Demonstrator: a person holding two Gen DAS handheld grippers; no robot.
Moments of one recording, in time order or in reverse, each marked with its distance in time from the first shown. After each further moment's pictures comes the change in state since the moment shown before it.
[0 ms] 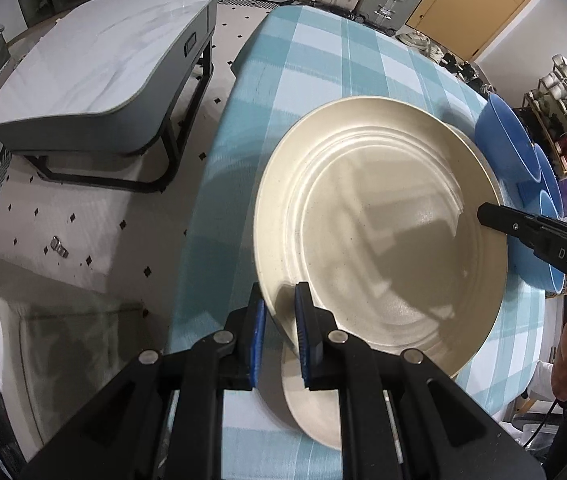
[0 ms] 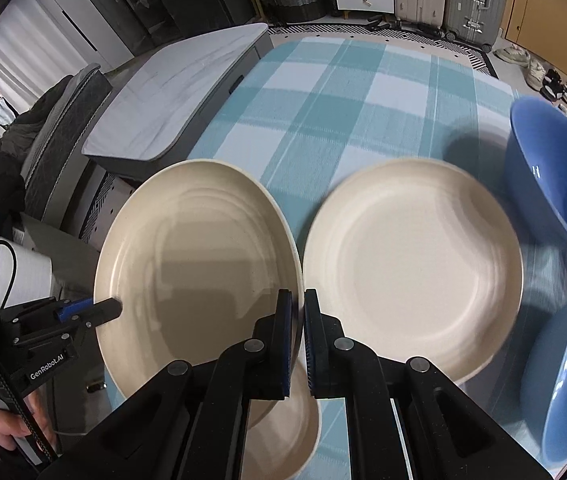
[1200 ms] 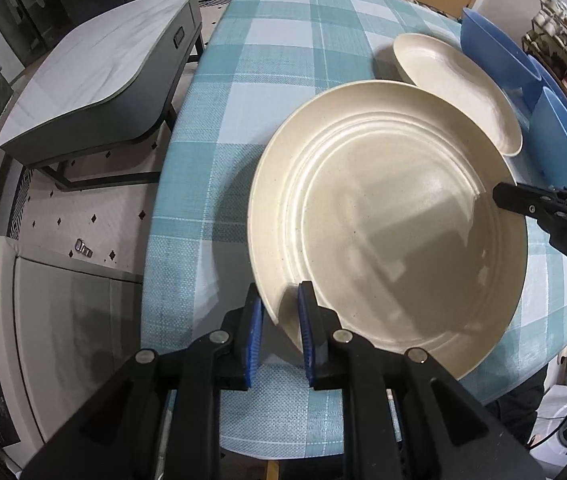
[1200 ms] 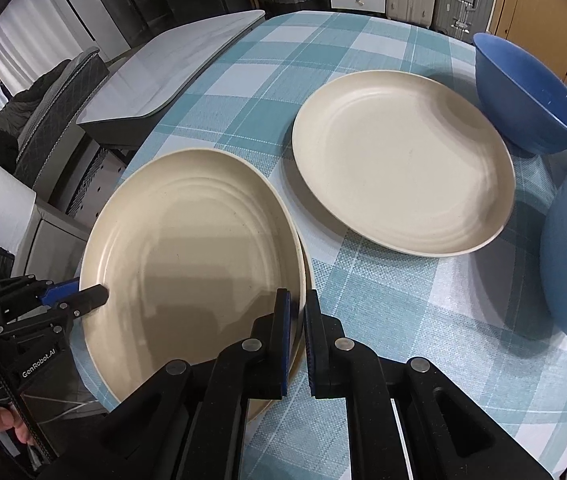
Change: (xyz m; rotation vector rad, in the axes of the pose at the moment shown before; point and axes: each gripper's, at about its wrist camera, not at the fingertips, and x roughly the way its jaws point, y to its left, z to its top) left arm 0.020 -0.030 -0.080 0.154 0.004 0.144; right arm 0.005 0.007 -0.108 -0.042 -0.032 -0.089
